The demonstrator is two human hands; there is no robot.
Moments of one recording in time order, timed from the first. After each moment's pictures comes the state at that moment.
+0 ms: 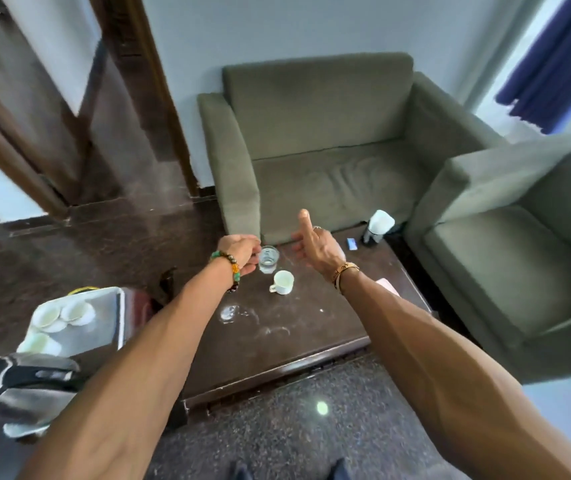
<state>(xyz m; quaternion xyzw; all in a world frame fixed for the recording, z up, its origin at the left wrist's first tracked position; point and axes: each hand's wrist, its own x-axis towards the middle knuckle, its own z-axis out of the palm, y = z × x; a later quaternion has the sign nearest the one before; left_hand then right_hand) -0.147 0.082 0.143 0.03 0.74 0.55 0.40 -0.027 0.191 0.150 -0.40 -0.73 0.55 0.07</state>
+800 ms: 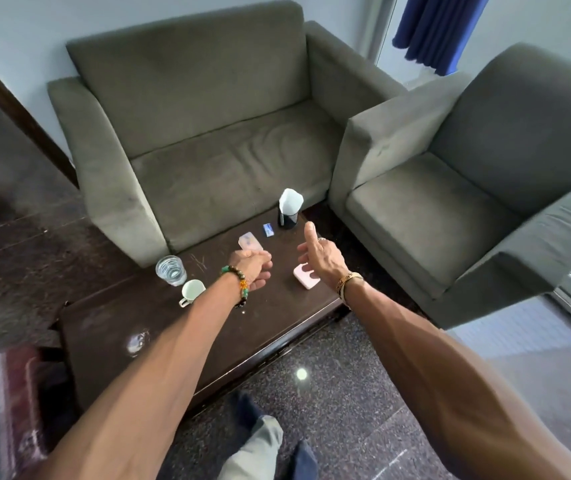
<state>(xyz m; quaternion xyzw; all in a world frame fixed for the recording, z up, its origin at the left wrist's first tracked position) 0.014 0.292 0.061 0.10 0.74 0.43 0.51 0.156 0.366 0.081 -0.54 -0.63 0.54 0.11</state>
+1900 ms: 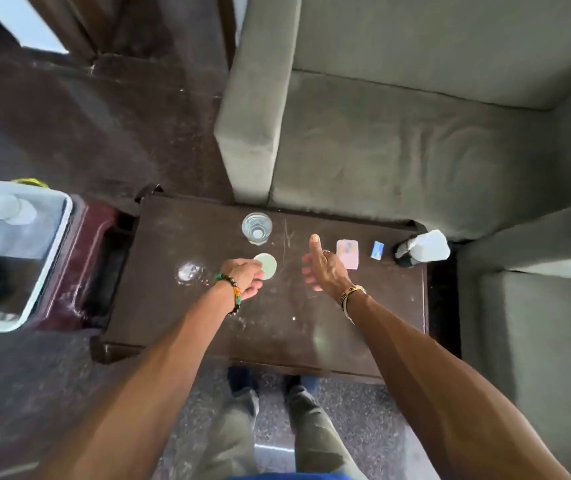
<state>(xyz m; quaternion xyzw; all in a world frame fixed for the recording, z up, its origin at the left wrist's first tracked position) -0.160 0.243 -0.056 -0.27 0.67 0.53 0.44 -0.089 0.410 -0.067 -0.42 -0.71 0.54 -0.18</state>
